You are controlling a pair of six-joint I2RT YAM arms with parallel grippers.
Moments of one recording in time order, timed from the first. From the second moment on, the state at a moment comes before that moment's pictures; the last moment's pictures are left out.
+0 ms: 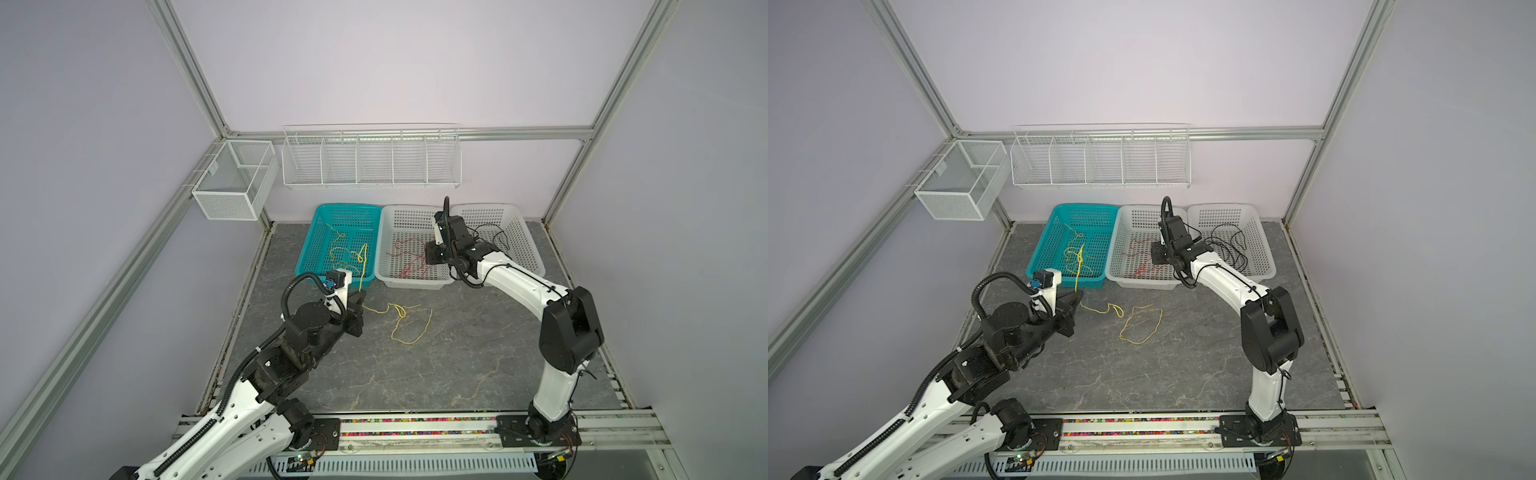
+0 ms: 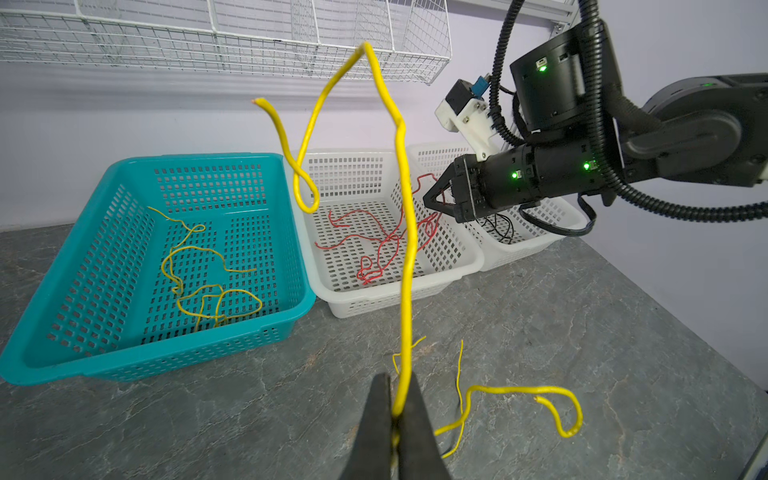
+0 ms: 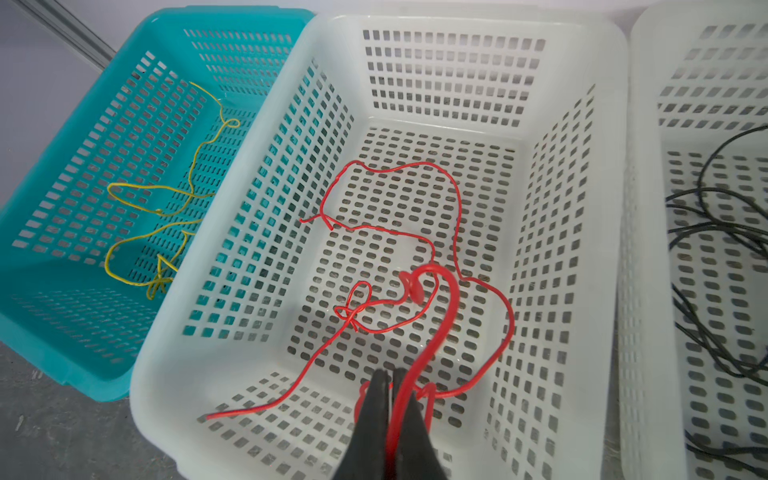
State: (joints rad) left arm -0.79 0.69 0.74 -0.30 -0.21 -0.23; right arm 0.54 1.87 1.54 -0.39 0.04 0.34
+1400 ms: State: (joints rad) left arm -0.79 0.71 0.73 -0.29 -0.22 -0.22; right arm 0.51 1.57 1.54 -0.51 -0.08 0.35
